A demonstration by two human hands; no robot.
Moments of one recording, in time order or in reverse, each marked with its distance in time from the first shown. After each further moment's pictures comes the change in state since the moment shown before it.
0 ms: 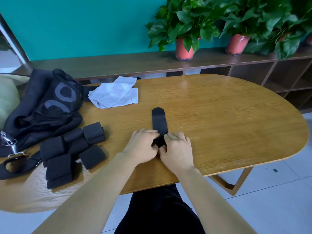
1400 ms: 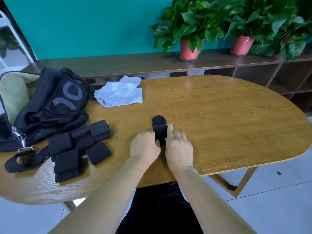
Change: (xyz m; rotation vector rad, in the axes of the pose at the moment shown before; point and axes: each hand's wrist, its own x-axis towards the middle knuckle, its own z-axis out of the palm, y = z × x) left_hand -0.013 0.017 0.006 -0.045 0.233 -0.310; right_hand 0.001 -0.012 0.006 -0.149 0.205 0.028
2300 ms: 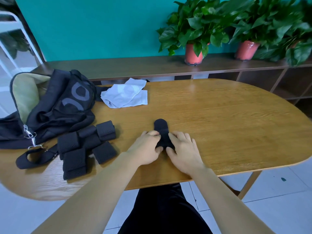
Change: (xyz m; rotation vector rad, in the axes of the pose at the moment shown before) left_hand 0.007 -0.025 -0.016 0.054 -0.343 0.260; right_hand 0.008 0.018 -0.028 0.248 -0.520 -0.128
